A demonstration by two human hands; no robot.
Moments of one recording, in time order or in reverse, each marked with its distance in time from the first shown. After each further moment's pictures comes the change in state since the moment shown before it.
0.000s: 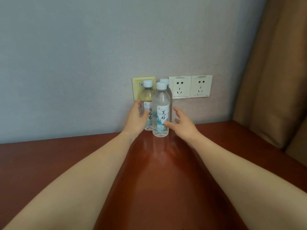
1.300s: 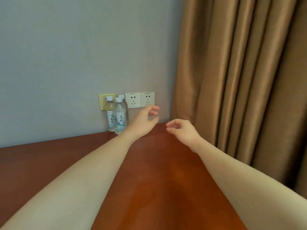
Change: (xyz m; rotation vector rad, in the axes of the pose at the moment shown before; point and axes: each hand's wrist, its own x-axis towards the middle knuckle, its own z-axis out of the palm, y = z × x) left_hand -0.152 0.180 0.061 0.124 -0.348 0.312; right_hand -0.208 -0.053 -0.169 -0.215 0.200 0.033
